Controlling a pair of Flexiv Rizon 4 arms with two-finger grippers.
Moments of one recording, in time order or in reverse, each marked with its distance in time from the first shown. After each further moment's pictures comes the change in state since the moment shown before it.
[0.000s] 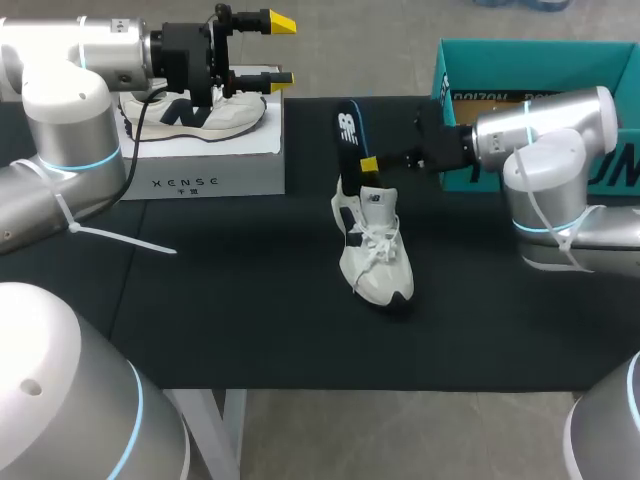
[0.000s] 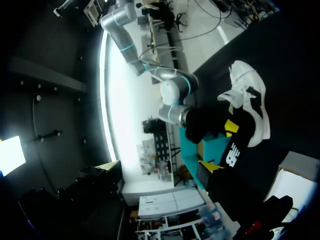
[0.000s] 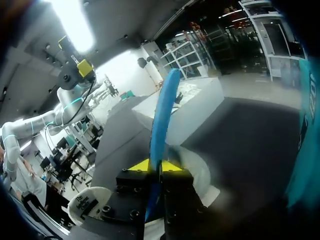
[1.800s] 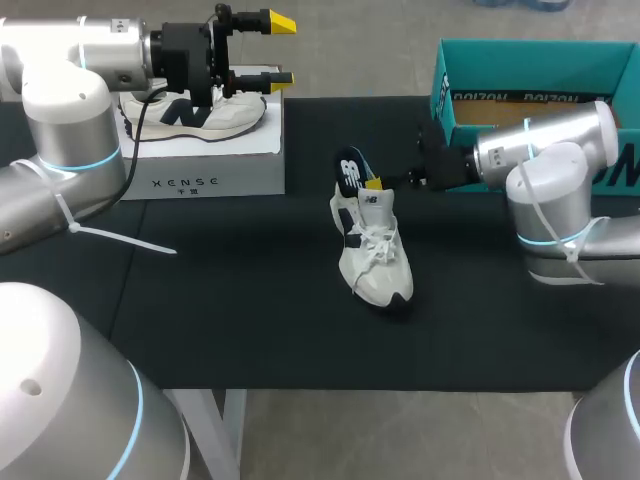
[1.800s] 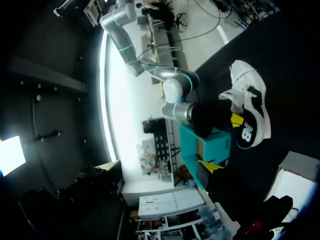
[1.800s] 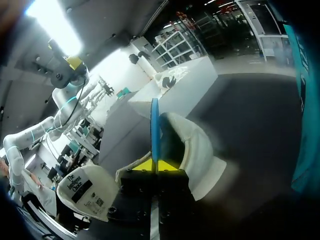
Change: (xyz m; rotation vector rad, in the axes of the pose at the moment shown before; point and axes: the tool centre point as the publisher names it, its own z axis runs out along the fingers) left arm 0.000 0.000 0.000 0.000 0.000 0.000; right arm 0.000 -0.040 0.001 0.051 0.000 0.133
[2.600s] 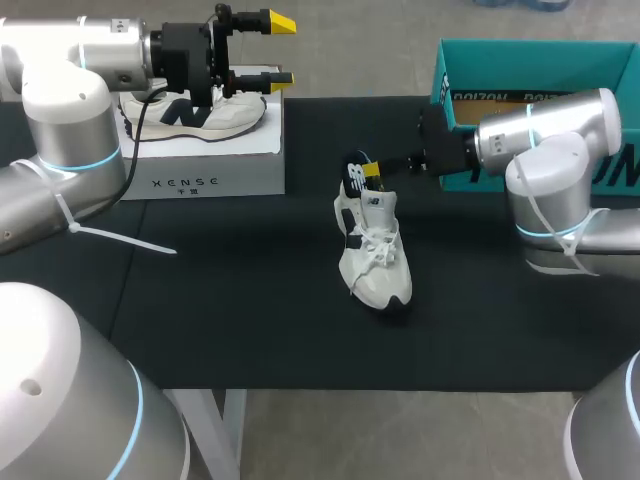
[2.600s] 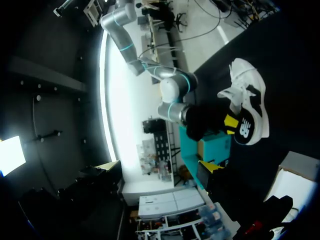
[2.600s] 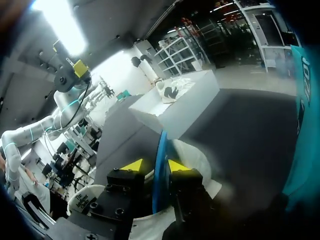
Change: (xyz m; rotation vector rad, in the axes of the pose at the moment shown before) left arm 0.000 0.000 0.000 0.000 0.000 0.000; right arm 0.005 0.031 -0.006 -0.037 -0.021 -0.067
